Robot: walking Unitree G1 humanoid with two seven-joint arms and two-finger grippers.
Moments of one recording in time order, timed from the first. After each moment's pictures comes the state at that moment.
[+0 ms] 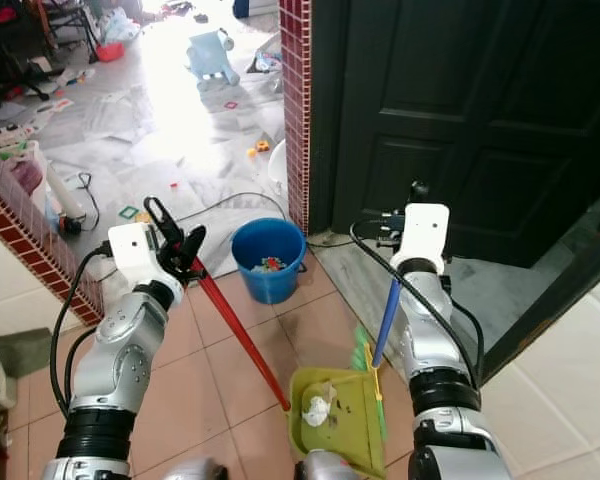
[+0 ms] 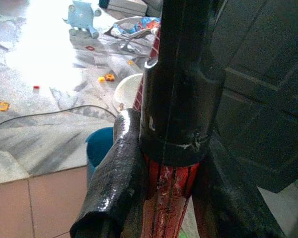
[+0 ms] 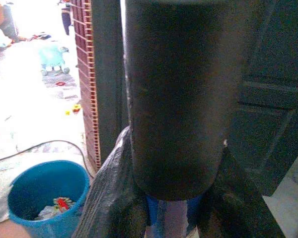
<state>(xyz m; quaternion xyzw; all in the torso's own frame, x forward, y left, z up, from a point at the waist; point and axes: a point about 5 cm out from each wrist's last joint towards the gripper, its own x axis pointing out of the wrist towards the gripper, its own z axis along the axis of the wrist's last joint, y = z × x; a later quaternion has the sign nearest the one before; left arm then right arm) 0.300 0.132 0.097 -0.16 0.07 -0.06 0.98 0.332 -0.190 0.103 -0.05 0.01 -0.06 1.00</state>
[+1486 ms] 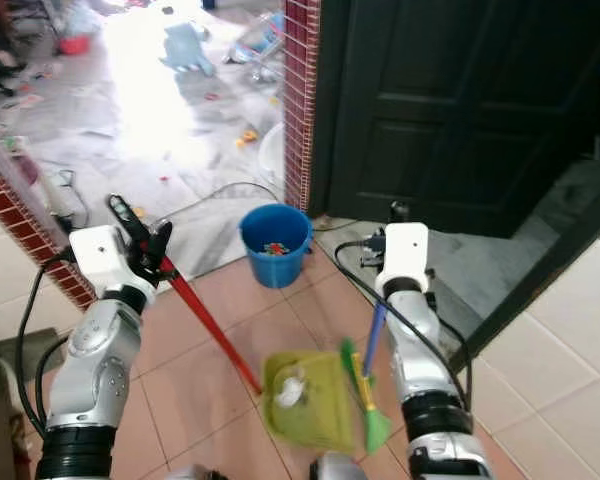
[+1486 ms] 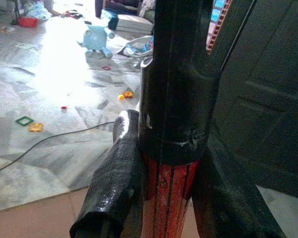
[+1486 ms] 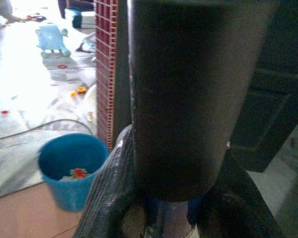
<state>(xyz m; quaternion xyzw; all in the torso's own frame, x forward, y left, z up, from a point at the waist) 0.287 0.157 0.105 -0.13 0.02 0.00 0.99 0.314 -0.182 0.087 -0.07 0.02 -0.04 1.00</state>
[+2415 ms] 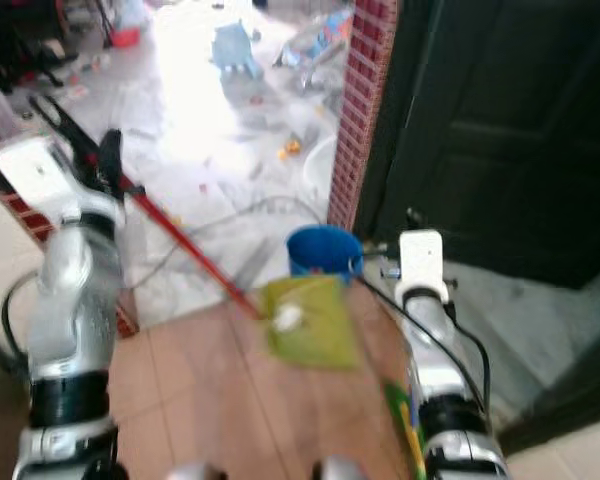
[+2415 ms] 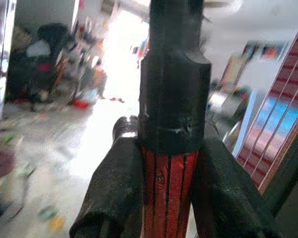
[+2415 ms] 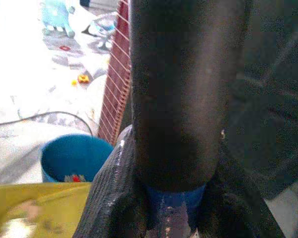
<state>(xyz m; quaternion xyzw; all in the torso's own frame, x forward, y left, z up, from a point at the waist) 0.311 0.167 0.218 -0.15 -0.16 0.05 0.97 0.312 -0.200 0.074 -0.13 0.06 -0.07 0.99</state>
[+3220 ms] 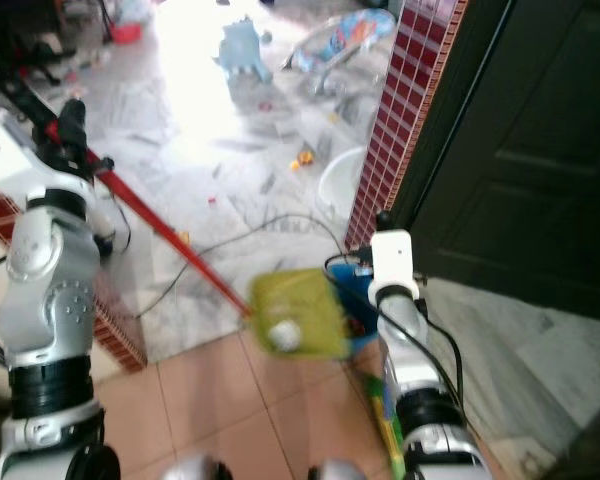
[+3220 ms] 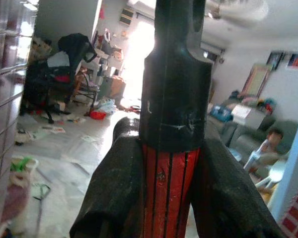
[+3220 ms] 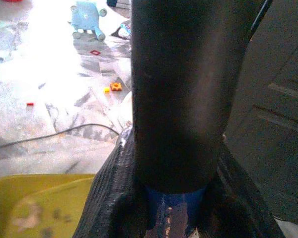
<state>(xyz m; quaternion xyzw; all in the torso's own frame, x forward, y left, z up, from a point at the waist) 0.311 0.184 0.226 -0.14 -0.17 0.10 0.97 0.315 -0.175 0.070 -0.11 0.06 -0.03 0.99</state>
